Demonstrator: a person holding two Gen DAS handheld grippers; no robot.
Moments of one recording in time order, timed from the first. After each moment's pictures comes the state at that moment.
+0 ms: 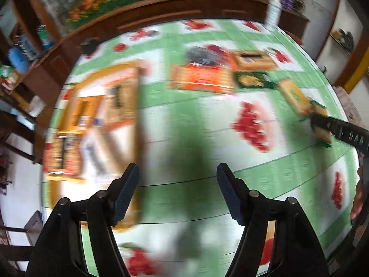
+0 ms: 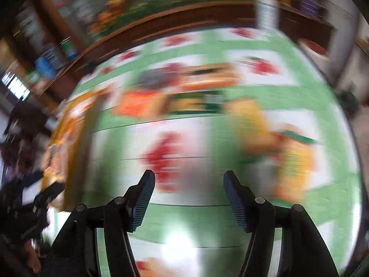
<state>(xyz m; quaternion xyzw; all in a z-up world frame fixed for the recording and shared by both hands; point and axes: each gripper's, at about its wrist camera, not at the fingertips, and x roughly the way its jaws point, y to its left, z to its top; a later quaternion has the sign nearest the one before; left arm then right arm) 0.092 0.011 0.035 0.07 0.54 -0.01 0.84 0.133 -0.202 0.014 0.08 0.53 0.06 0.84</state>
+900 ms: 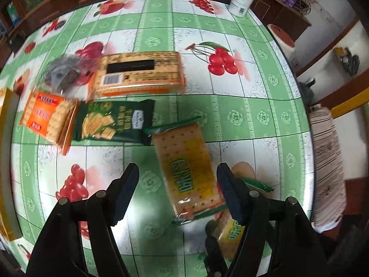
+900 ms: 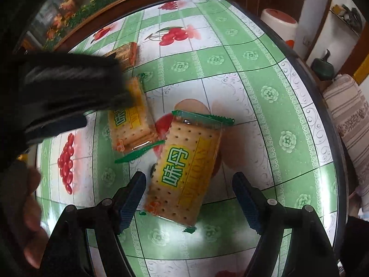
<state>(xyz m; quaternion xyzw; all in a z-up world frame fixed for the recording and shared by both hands) 0.227 -0.188 -0.015 -0.02 0.61 -0.03 0.79 0.155 -0.298 -0.039 0.09 0.59 0.01 0.80</state>
